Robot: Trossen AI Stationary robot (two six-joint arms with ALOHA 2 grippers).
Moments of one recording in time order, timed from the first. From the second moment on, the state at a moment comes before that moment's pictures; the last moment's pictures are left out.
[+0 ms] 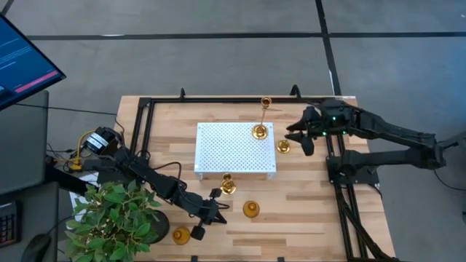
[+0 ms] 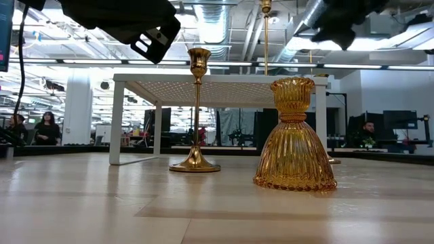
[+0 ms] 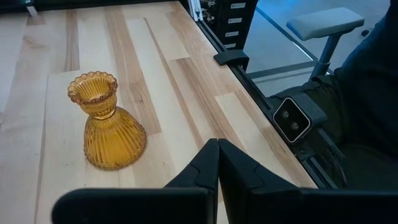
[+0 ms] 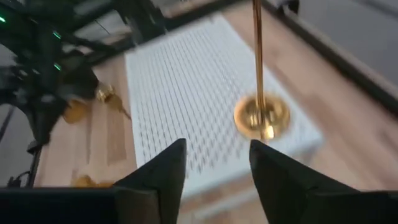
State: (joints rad) left arm -0.56 1.47 0.82 0.37 -0.11 -0.09; right arm -0.25 0.81 0.89 -0.65 -0.10 0.23
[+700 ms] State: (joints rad) left arm -0.56 1.47 0.82 0.35 -0.11 -0.09; right arm 0.08 0.83 0.78 -0.92 0.36 0.59
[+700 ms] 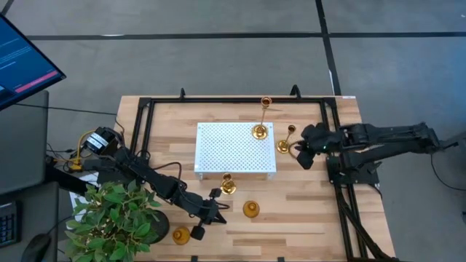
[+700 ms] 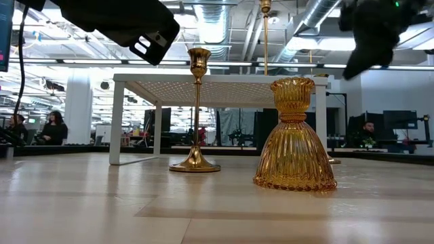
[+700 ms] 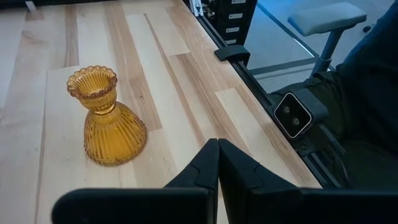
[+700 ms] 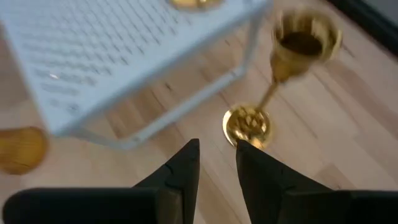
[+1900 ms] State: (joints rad) left arm -0.56 1.47 0.82 0.33 -0.11 -0.09; right arm 0.09 0.83 0.38 -0.32 0.69 0.62
